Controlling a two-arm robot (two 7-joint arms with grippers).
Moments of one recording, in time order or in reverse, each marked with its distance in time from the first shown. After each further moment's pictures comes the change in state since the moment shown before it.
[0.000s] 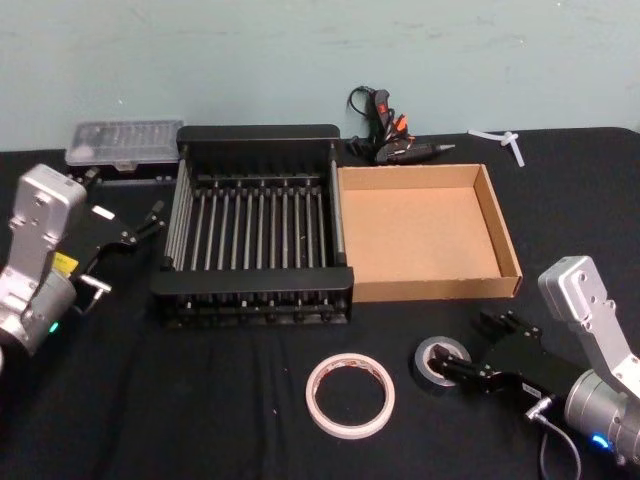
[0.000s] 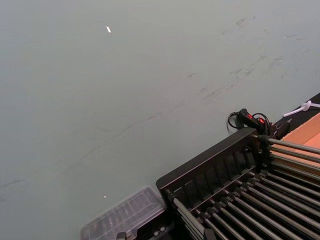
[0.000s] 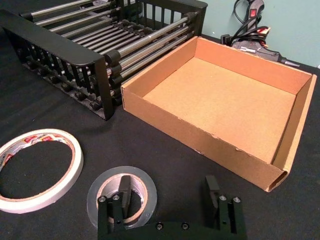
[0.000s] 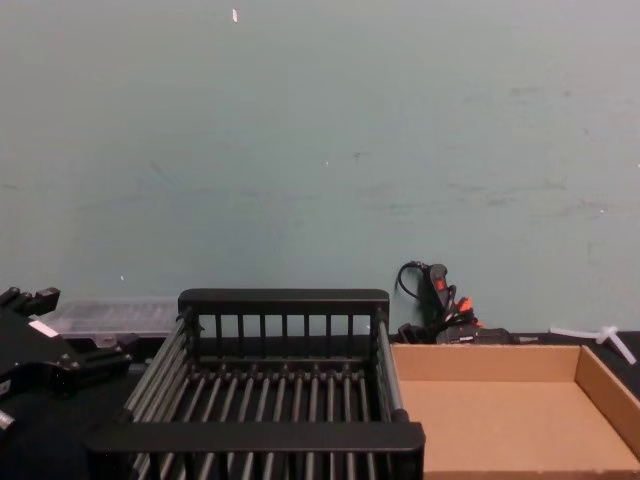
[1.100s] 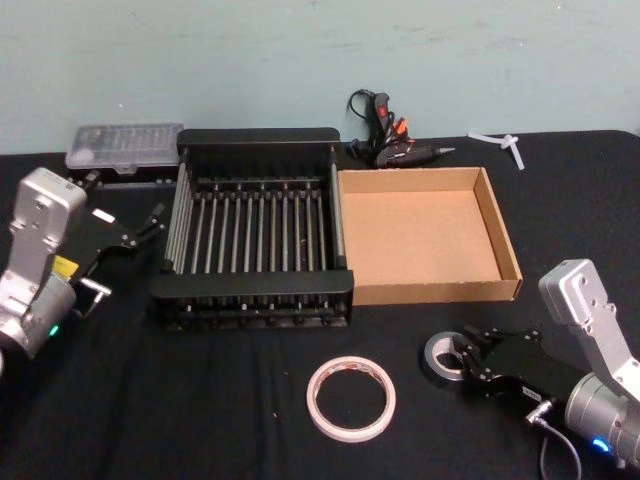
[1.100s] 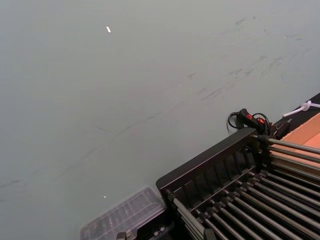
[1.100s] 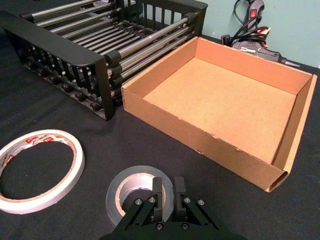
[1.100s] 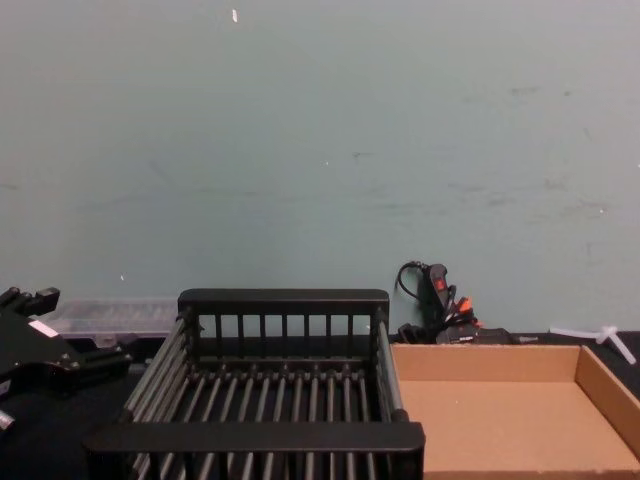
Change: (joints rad) left arm 0.000 0.000 0.000 0.000 0.000 0.000 0.000; right arm 0.000 0.001 -0.001 0.000 0.004 -0.002 0.000
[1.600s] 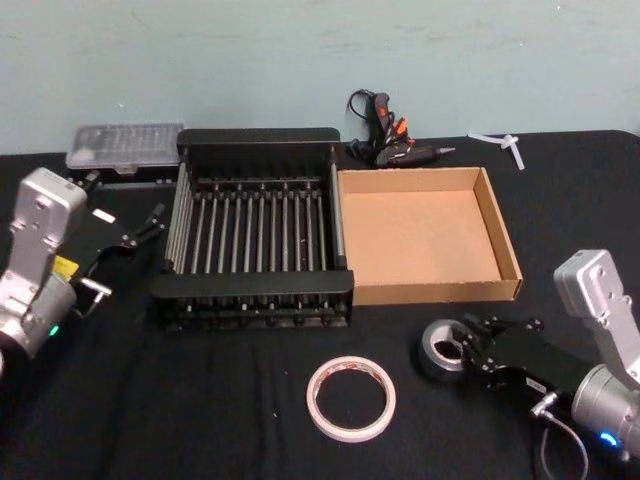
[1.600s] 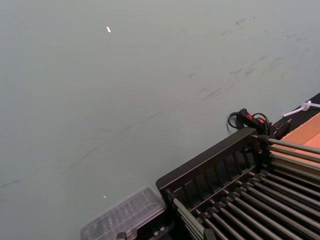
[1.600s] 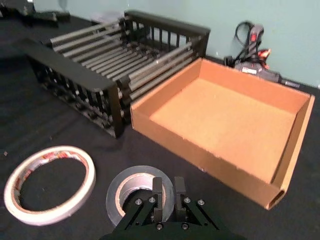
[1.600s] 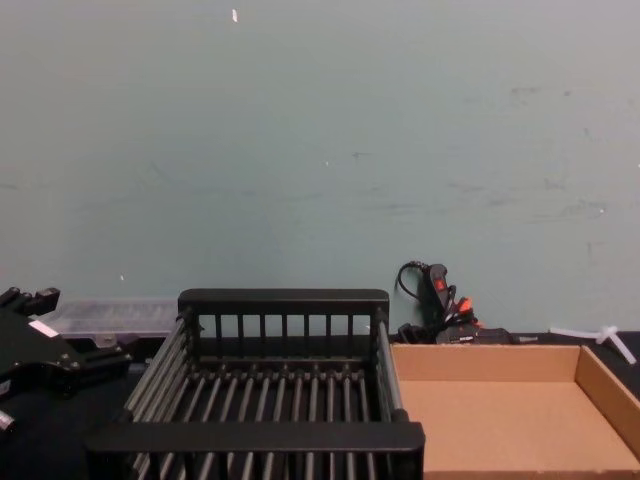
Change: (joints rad) left arm 0.000 0.000 0.000 0.000 0.000 0.000 0.000; right arm -0.016 0.008 0.025 -0.036 0.030 -0.033 0.034
